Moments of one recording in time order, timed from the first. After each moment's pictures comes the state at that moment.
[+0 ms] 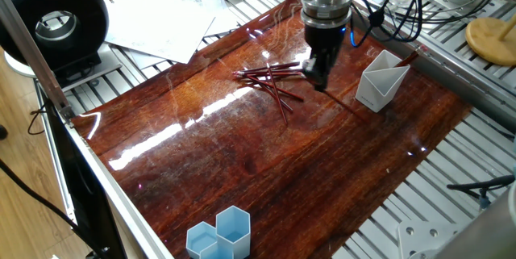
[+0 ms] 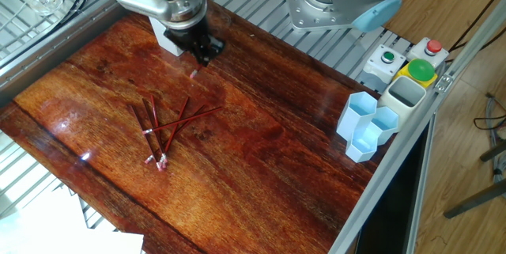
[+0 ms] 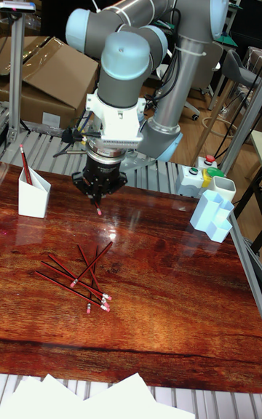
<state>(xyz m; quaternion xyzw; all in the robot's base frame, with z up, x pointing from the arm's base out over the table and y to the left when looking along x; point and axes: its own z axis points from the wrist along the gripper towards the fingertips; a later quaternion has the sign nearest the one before) 0.454 -0.051 0.102 0.12 -0.99 -0.03 0.05</state>
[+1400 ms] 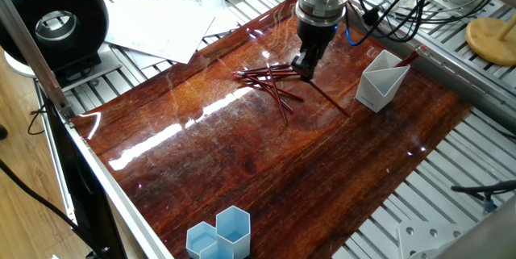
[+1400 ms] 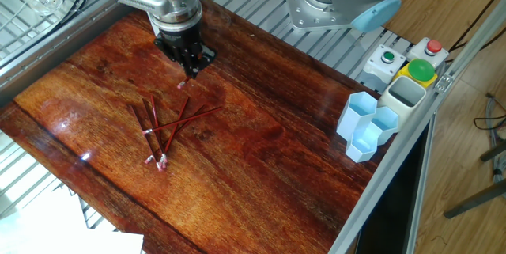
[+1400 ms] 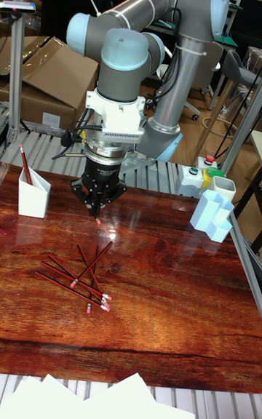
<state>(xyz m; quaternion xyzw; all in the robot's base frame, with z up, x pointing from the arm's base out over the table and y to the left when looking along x) 0.486 -0.049 0.101 0.13 -0.99 -0.03 -0.01</state>
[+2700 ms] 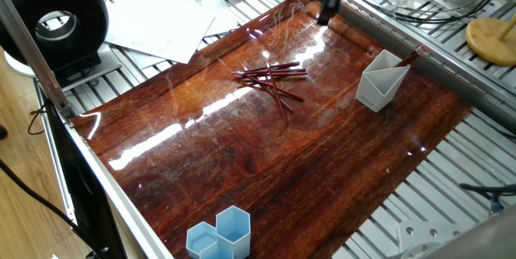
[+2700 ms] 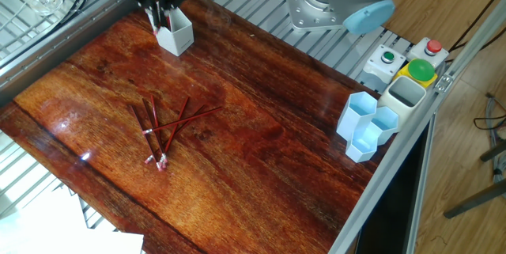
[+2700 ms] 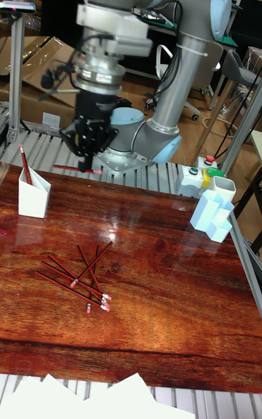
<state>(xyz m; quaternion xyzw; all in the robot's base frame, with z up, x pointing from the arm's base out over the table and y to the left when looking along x) 0.488 -0.105 0.233 0.33 -0.94 0.00 -0.07</state>
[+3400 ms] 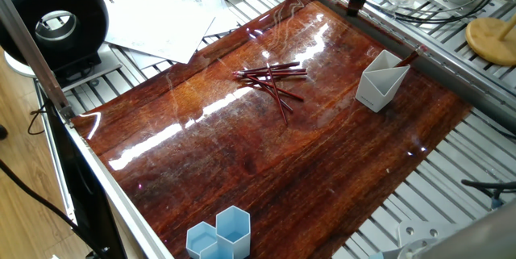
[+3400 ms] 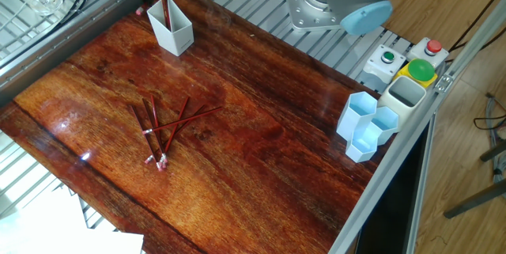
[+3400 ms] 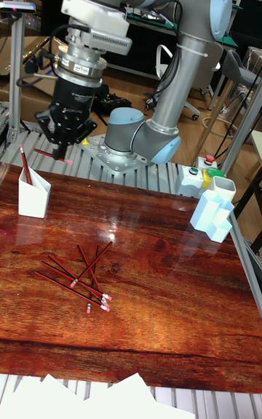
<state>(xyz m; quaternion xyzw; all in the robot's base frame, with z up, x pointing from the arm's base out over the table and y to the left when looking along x) 0.473 -0.160 0.234 0.25 -0.97 0.06 -0.03</state>
